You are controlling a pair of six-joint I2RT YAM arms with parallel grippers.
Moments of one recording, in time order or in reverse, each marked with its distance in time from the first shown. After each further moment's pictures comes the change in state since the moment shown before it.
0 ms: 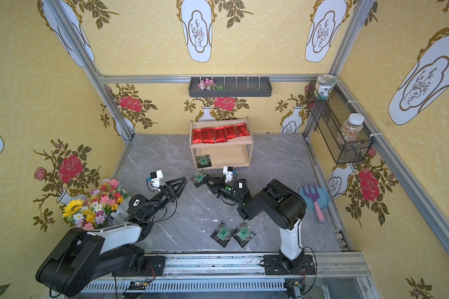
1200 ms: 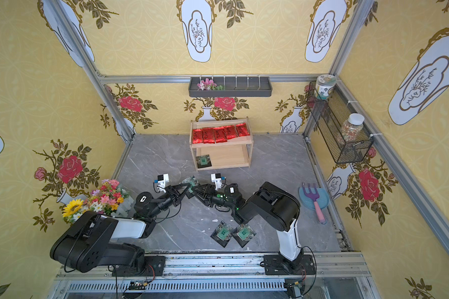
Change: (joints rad) left arm 0.003 0.245 -0.007 0.134 0.053 -0.080; right arm 0.133 0.023 0.012 -0.022 -0.085 0.004
